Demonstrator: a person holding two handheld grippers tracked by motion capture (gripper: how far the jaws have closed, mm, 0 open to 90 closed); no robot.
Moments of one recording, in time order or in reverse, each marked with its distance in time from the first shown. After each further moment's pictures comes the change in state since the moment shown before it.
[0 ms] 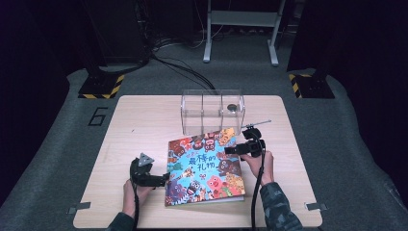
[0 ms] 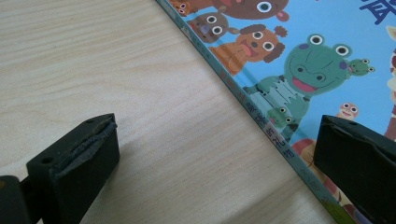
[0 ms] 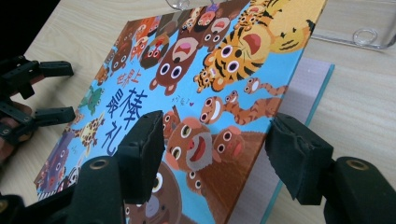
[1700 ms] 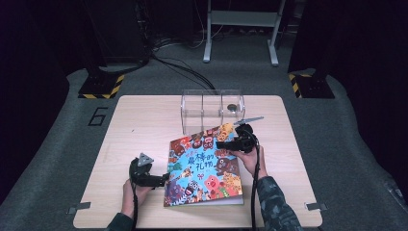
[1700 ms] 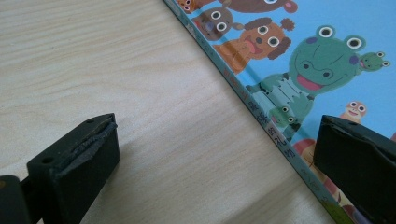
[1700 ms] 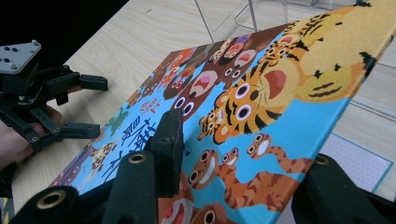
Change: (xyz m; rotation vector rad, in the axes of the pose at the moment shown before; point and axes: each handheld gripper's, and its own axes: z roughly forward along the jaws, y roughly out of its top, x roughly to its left) left arm 0.002 0.000 0.000 -0.007 -0.012 0.000; right arm 0.011 0.015 0.016 -0.103 0.116 -0.171
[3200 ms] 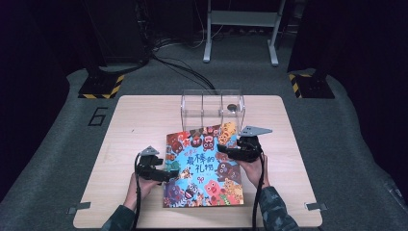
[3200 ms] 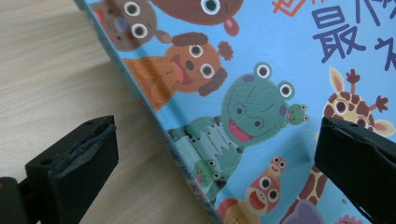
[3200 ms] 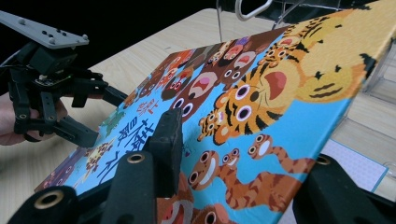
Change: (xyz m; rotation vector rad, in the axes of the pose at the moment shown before) left arm -0.010 0.033 0.002 0.014 -0.293 -0.048; right arm 0.033 -0.024 -0.027 -0.227 -0.034 -0.205
